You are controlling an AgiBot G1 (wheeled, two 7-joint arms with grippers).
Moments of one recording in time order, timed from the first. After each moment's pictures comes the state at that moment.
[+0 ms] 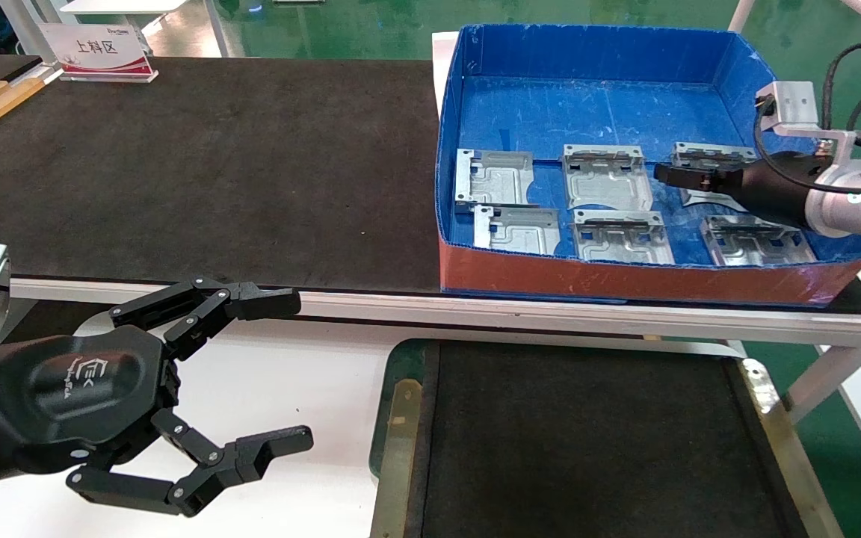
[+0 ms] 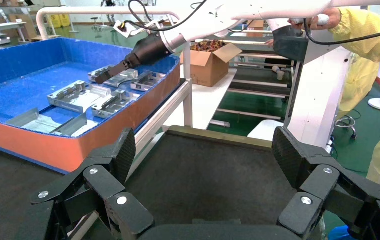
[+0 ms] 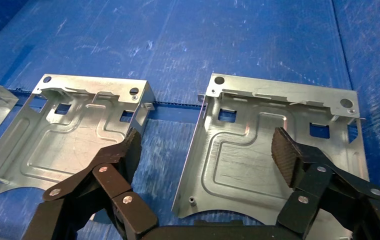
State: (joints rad) left arm -1.09 0.54 0.42 -1.22 0.61 1.41 -0.10; right arm 1.81 -1.10 -0.55 -0.02 -1.43 -0.68 0.39
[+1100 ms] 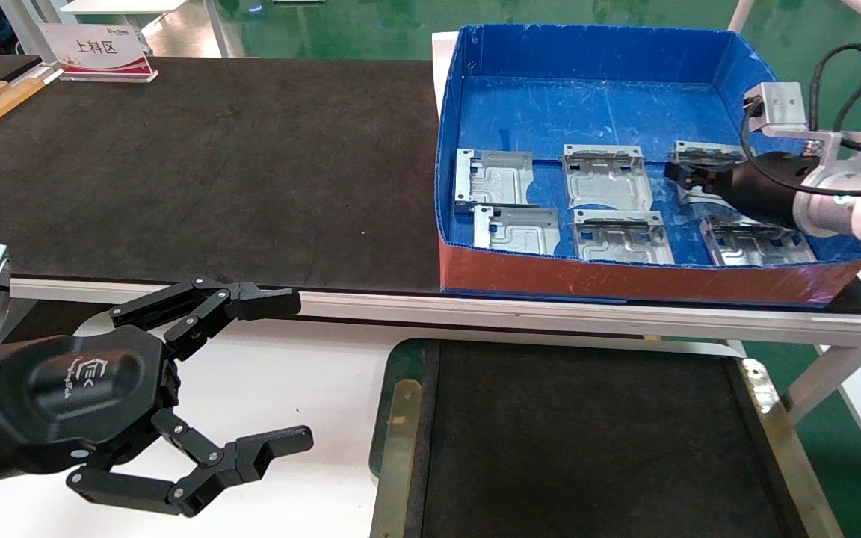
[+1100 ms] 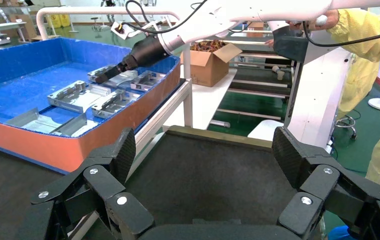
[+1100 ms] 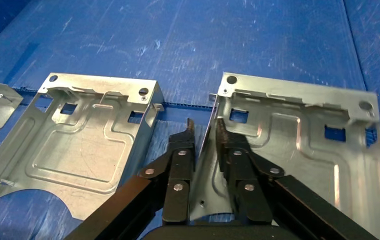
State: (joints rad) left arm -1.09 0.54 0.42 -1.22 0.61 1.41 -0.10; right arm 1.80 -1.11 -0.56 0.00 -1.43 -0.67 0.41
